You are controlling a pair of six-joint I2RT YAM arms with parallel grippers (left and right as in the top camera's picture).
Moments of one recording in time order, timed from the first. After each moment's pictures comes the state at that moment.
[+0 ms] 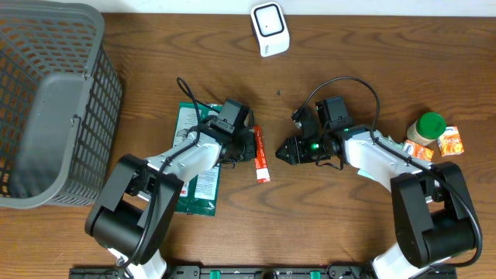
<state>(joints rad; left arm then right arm) -0.50 1.84 0.97 -0.32 0.26 -0.60 0.31 1.77 0.91 -0.34 -0.59 0.20</state>
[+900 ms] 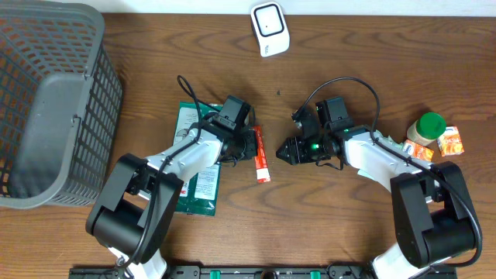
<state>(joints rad) -0.50 1.84 1.02 -0.37 0.26 -0.62 0.31 1.77 0.90 -0.33 -0.58 0.20</state>
